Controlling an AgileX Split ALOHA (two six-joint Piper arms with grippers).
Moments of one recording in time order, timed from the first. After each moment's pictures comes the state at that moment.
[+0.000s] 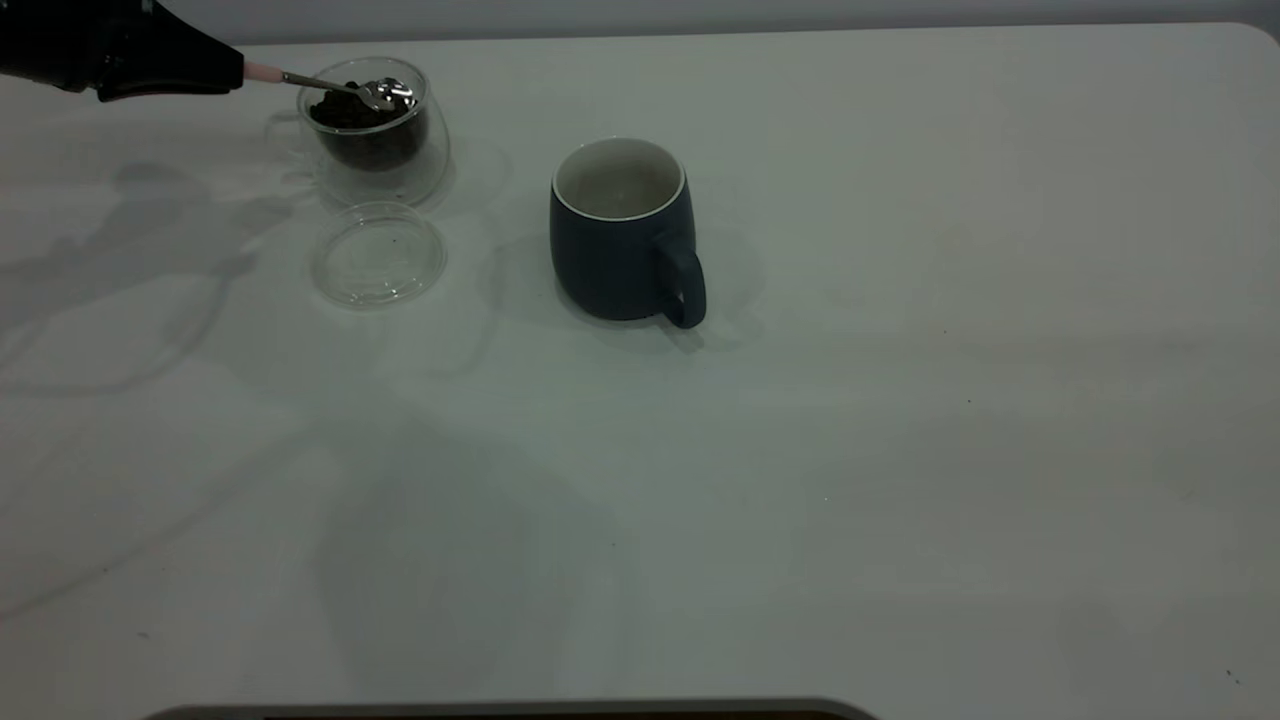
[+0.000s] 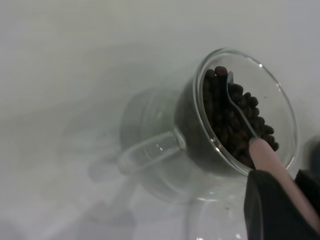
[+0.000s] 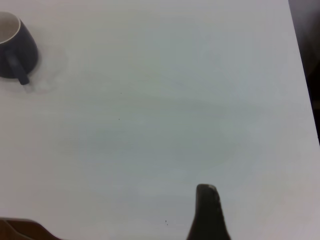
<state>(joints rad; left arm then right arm) 0.26 2.40 -1.48 -1.37 0.76 1.53 -0.01 0.03 -0.47 0.06 1.13 -0.08</state>
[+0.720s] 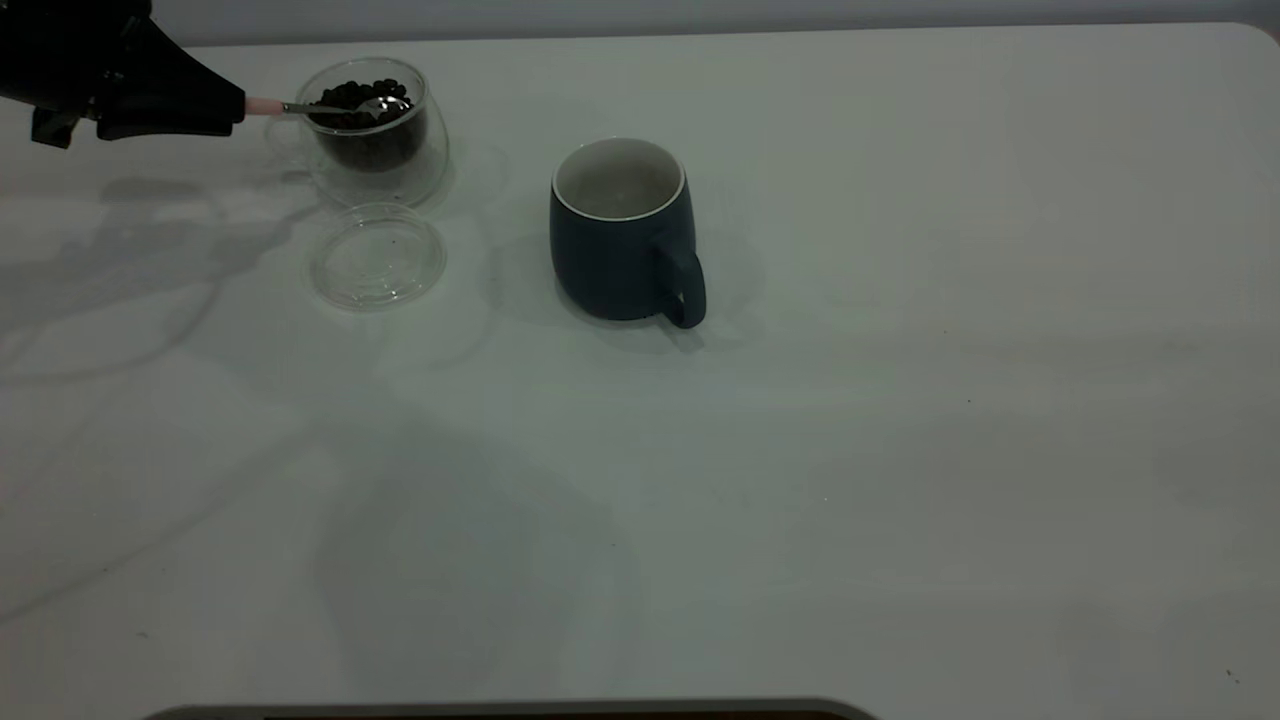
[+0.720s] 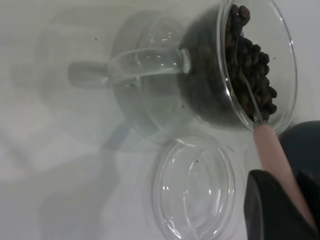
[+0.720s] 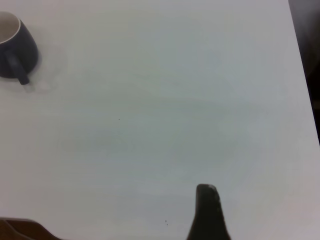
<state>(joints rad) 0.26 2.40 -1.48 -1.23 0.78 1.16 -0.01 0.03 -0.47 0.06 1.13 -0.08</state>
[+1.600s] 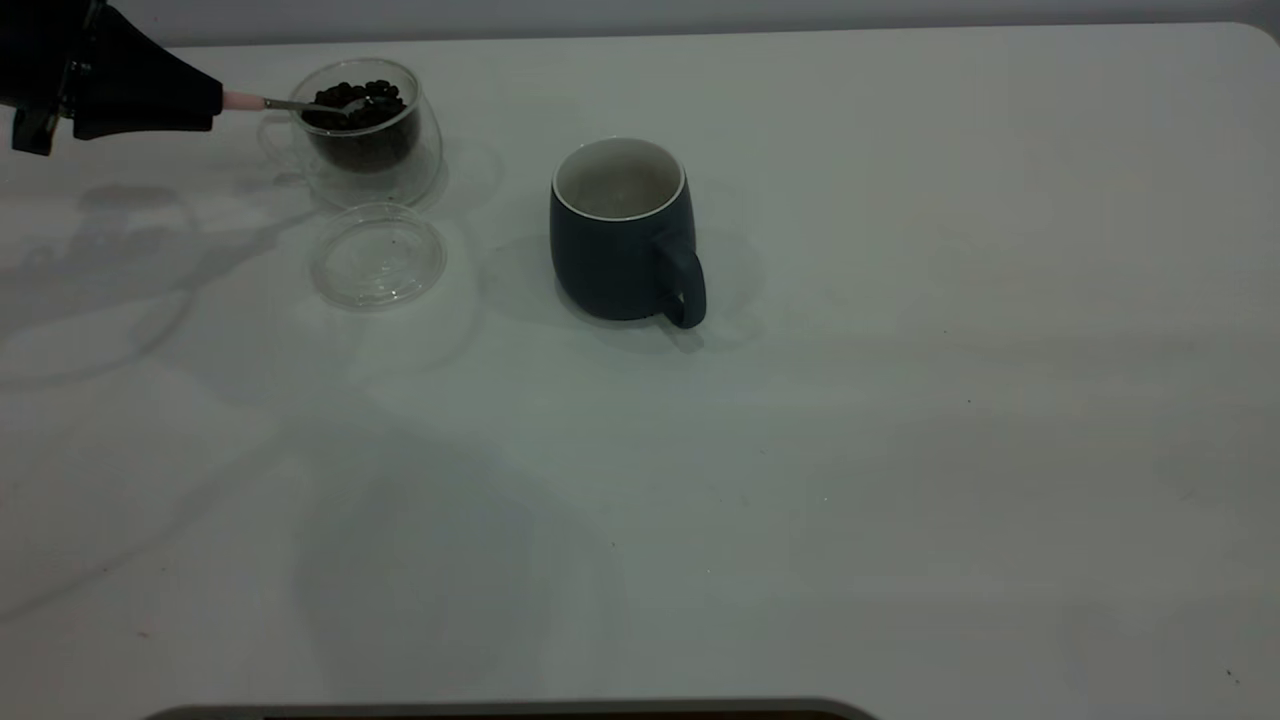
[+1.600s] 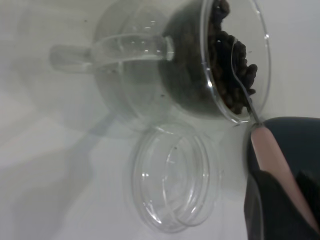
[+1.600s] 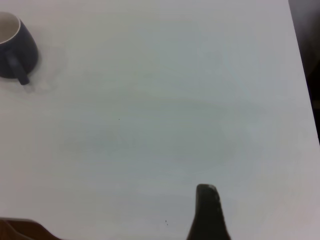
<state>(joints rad) 0.30 2.40 -1.48 -1.24 0.88 1.12 -0.01 0.03 -0.47 0.06 1.13 -0.08</state>
